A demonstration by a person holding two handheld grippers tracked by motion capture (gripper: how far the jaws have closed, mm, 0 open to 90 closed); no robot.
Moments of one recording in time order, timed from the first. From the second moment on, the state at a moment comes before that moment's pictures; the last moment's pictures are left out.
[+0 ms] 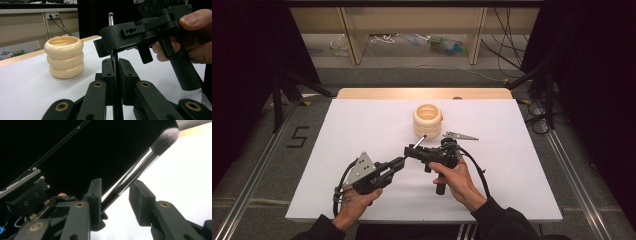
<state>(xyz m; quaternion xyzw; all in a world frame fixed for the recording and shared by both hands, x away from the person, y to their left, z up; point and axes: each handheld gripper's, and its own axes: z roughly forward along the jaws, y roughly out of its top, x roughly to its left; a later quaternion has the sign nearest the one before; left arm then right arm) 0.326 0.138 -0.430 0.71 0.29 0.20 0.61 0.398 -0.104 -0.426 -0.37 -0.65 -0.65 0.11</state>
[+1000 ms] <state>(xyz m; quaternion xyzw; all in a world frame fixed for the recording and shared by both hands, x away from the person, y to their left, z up) 0.331 0.141 -0.433 0.72 0.30 0.19 0.59 0.390 -0.105 -0.408 -0.31 -0.67 -0.67 0.09</state>
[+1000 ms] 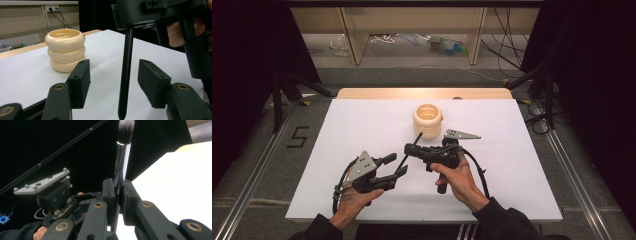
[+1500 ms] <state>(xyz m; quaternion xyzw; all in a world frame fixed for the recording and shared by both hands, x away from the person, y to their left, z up) 0.335 0.143 -0.437 0.73 0.31 0.20 0.57 0.390 -0.109 -0.402 -0.28 -0.71 -0.65 0.03</state>
